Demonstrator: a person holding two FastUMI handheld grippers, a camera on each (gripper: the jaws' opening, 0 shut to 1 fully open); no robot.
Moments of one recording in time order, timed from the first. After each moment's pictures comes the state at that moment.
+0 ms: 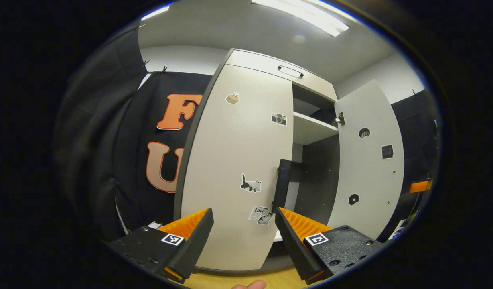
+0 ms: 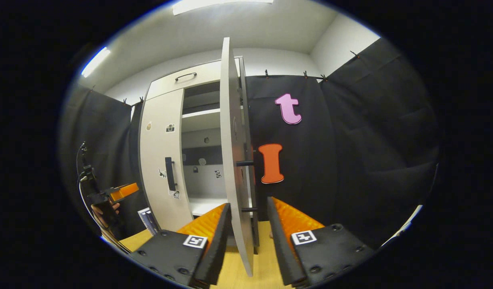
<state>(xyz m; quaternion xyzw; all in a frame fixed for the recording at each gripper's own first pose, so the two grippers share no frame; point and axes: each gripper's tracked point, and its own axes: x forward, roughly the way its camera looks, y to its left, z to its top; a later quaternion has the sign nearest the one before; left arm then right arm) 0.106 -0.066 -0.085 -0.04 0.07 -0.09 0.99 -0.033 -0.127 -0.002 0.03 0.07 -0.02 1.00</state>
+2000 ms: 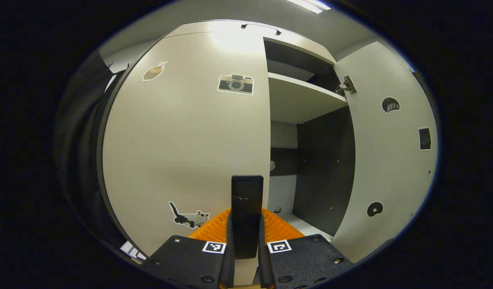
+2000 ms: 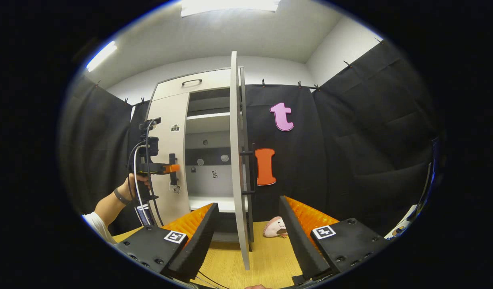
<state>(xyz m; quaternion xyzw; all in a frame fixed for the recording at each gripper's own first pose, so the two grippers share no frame) 0.236 -0.169 -0.103 0.04 0.13 -0.10 0.99 -0.086 -0.123 -0.014 0.01 0.04 -0.05 1.00</state>
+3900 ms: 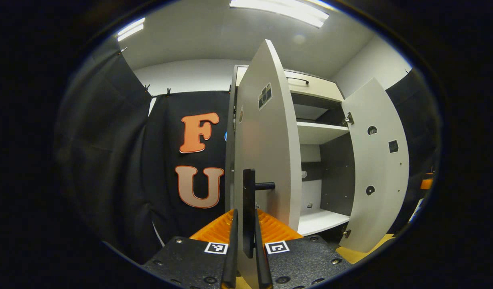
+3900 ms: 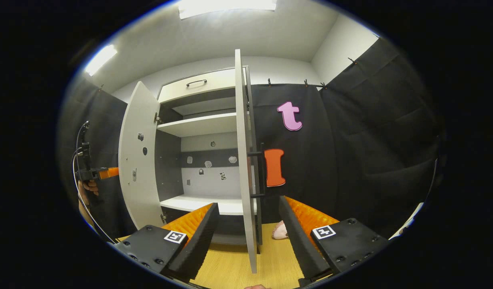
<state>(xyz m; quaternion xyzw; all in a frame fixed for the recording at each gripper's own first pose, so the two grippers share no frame) 0.079 0.023 -0.021 0.05 0.05 -0.02 1.00 -0.069 -0.114 -0.016 0.02 0.04 -0.02 1.00</state>
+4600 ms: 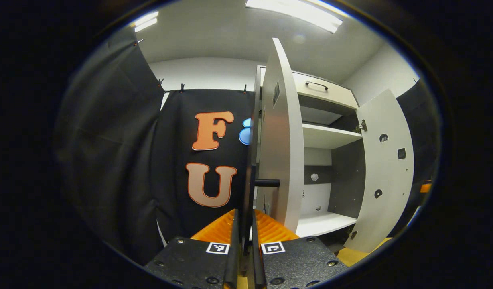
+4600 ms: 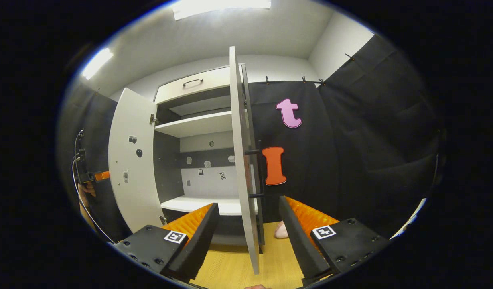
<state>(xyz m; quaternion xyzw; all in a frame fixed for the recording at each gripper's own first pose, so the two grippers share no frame) 0.062 0.079 -0.014 0.02 0.05 0.00 1.00 -0.058 -0.122 -0.023 0.04 0.05 -0.02 1.00</state>
